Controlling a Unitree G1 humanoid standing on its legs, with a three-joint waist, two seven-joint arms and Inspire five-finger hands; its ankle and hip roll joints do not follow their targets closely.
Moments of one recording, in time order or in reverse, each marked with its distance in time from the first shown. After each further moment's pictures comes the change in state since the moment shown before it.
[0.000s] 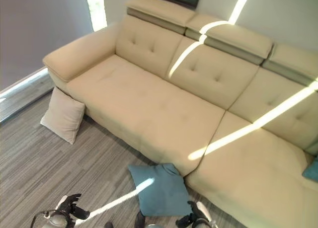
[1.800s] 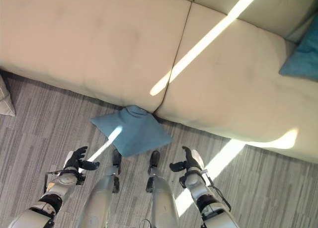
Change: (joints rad) left arm -0.309 0.093 -0.037 -0.145 -0.195 -0.027 0.099; right arm -0.296 -0.003 0.017 -0.113 0.089 -0.023 -0.089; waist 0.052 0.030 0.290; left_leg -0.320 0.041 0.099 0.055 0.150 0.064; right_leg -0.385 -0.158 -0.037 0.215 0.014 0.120
